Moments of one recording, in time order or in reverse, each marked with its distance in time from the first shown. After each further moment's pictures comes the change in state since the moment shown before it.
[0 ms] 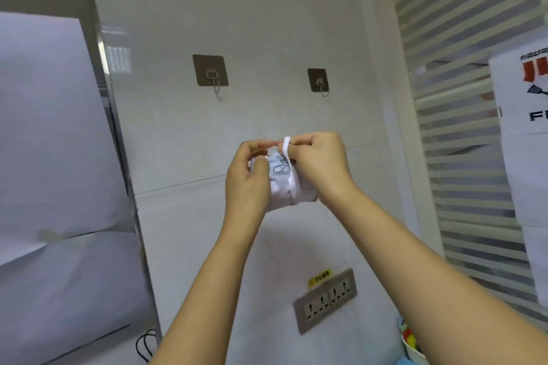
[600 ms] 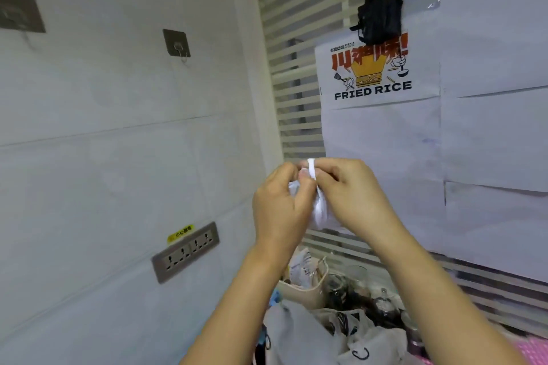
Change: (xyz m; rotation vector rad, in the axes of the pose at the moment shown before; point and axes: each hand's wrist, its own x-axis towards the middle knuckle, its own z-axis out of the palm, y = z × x) left_hand -0.198 0.047 0.209 -0.083 -0.274 0.231; right_hand -0.154 -0.018 -0.279 -0.587 0.042 0.139
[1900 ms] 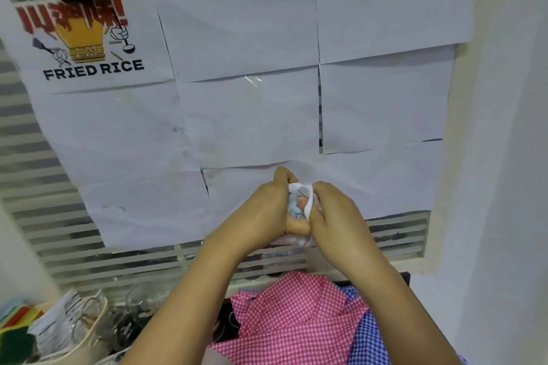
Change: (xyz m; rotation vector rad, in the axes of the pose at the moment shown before) left_hand -0.063 0.124 0.275 -0.262 -1.214 0.166; right_hand -0.119 0.149 -0.238 -0.614 0.330 0.459
